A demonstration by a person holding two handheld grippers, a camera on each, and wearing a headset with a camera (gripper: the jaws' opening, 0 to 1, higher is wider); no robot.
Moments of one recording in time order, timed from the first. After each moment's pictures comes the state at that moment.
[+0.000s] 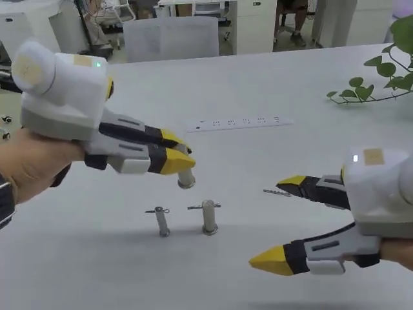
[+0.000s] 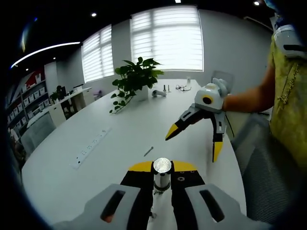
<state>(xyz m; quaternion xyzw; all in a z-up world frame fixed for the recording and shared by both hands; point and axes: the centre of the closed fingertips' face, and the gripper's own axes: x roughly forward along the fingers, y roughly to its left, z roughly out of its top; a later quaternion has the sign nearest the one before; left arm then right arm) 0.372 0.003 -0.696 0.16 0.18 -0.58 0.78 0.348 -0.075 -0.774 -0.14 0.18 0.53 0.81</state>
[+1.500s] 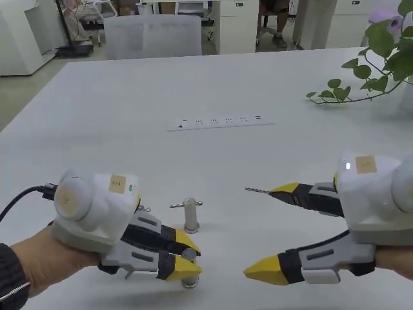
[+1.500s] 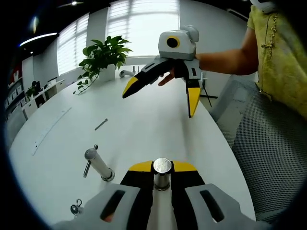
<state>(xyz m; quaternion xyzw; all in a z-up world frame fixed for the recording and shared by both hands) 0.315 -0.027 -0.819 0.18 0.22 -0.67 0.69 0.337 -0.092 -0.785 -0.15 0.21 0.52 0.81</state>
